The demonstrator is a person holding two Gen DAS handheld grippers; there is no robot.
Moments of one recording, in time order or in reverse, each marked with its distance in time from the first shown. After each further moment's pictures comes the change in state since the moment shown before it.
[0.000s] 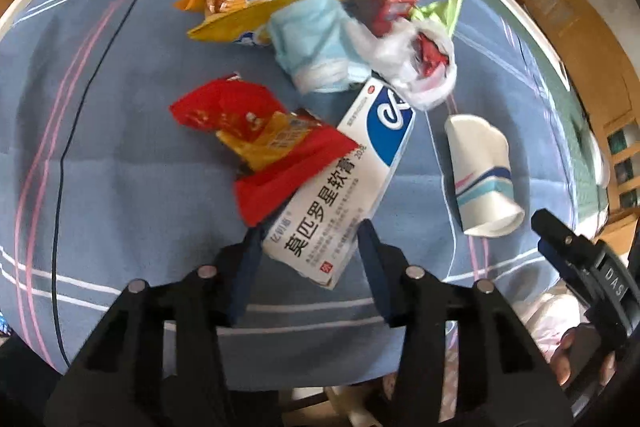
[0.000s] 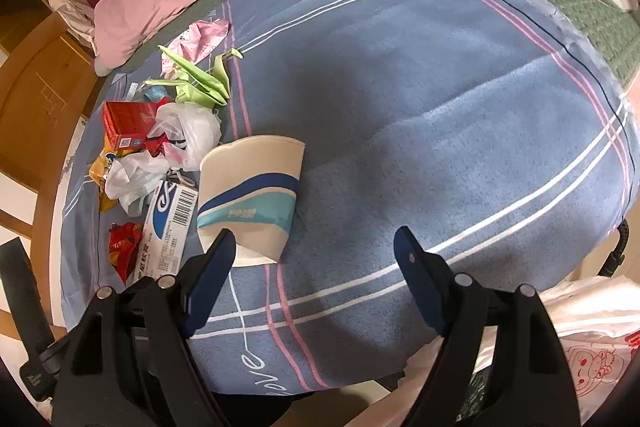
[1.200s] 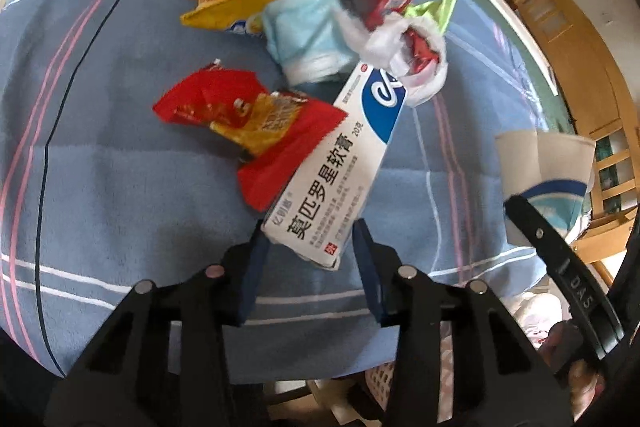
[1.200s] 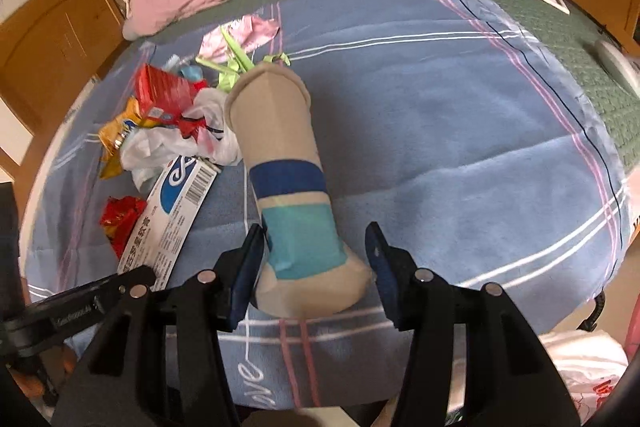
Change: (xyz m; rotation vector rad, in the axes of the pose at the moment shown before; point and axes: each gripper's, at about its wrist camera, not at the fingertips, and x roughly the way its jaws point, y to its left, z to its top) left arm -0.001 0.004 0.000 -0.012 0.019 -0.081; right arm -0.005 0.035 -0.002 -0.224 -0.085 -0.026
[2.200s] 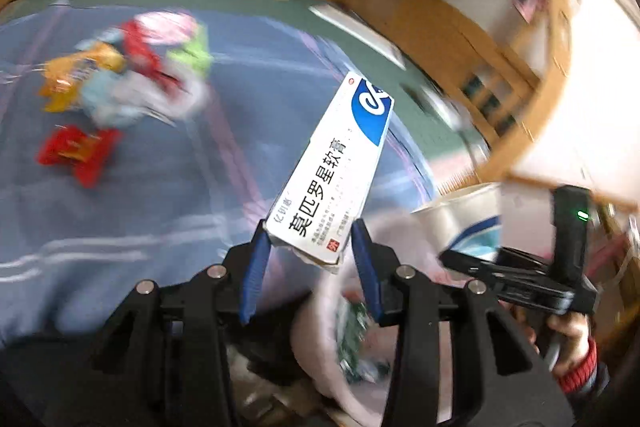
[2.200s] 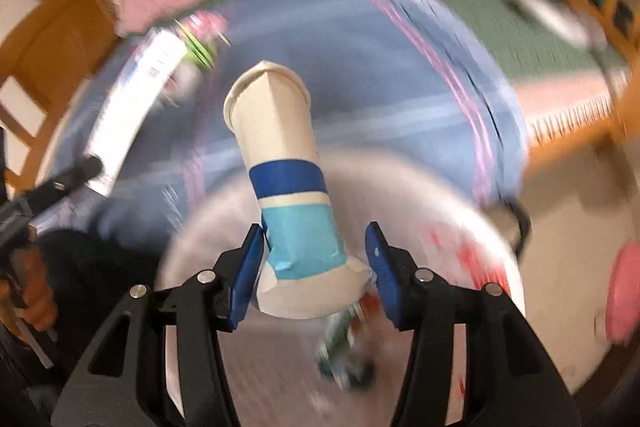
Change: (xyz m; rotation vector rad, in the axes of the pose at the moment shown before) left arm -0.096 -0.109 -0.111 0.410 -0.181 -0.376; right arm -0.136 -0.133 -0.118 0.061 0.087 -0.050
